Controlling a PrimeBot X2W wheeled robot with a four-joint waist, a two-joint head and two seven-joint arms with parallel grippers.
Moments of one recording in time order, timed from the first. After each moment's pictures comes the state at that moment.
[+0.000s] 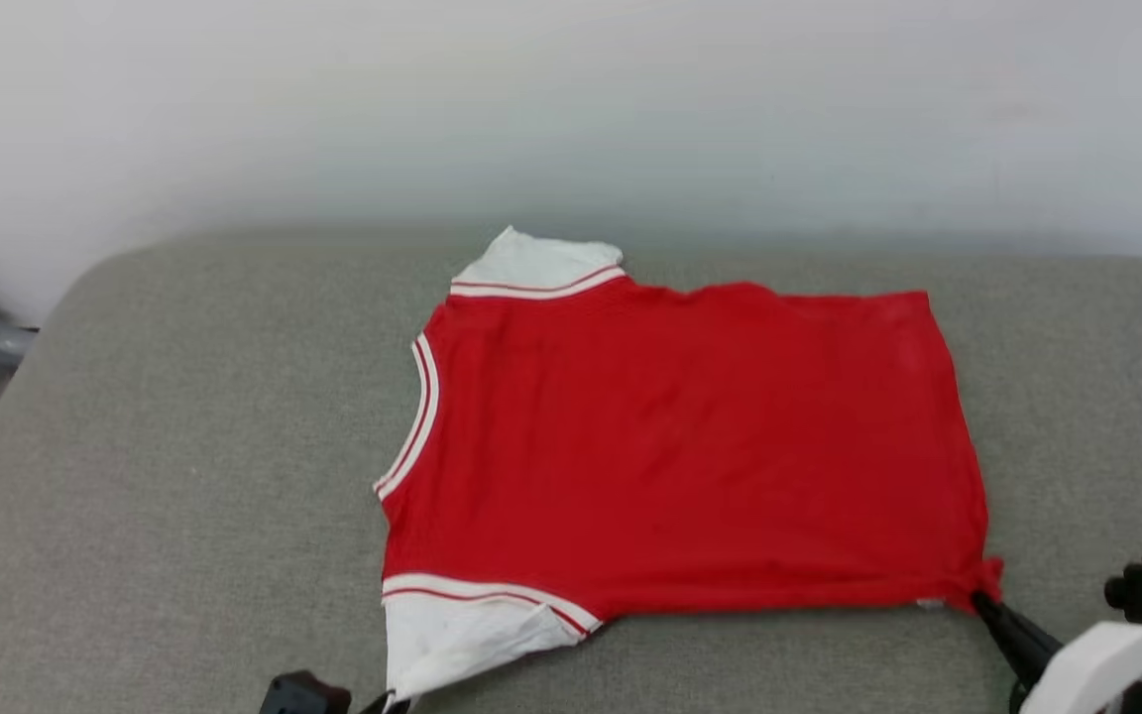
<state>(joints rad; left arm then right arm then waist) 0.07 0.50 -0.52 0.08 -0.46 0.01 0.07 -0.24 -0.52 0.57 0.63 1.07 0.13 -0.10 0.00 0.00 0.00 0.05</state>
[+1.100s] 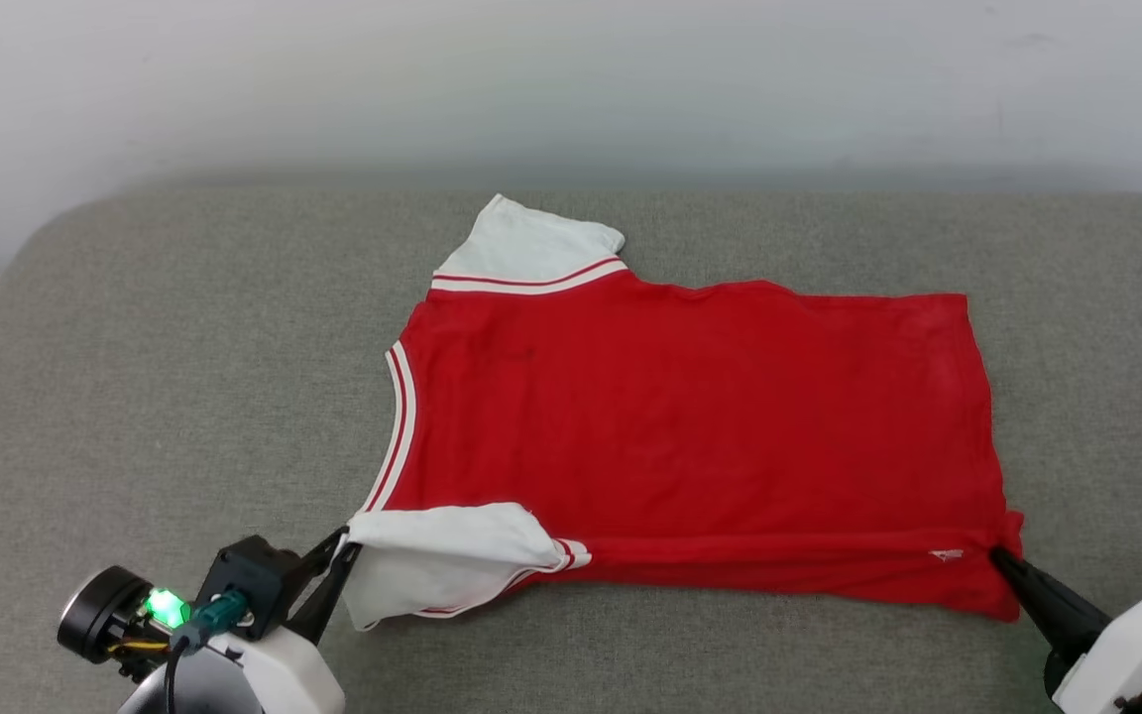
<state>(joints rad) -0.02 0.64 -0.45 -0.16 -0.40 0.06 0.14 -0.04 -0.56 0.29 0.24 1.05 0.13 0.10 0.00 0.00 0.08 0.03</state>
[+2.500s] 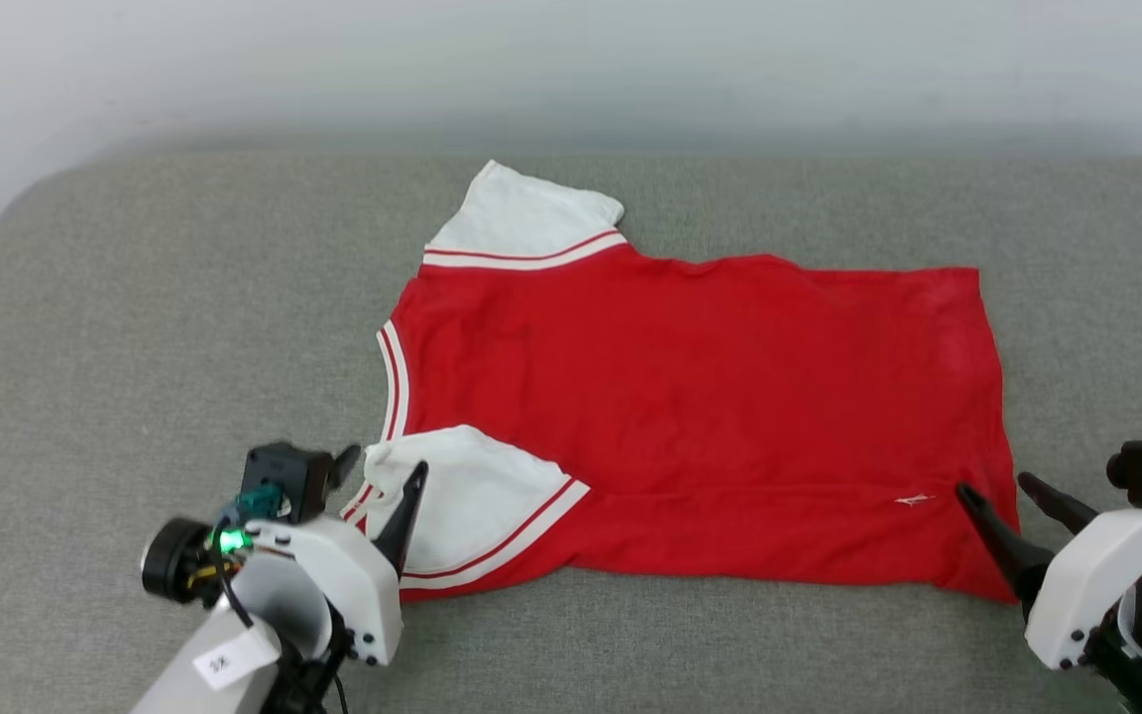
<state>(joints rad) -0.31 0.40 -0.47 0.29 -0.49 0.03 0.03 -0.16 -0.42 0.14 0.20 0.61 0.13 0.30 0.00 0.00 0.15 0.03</state>
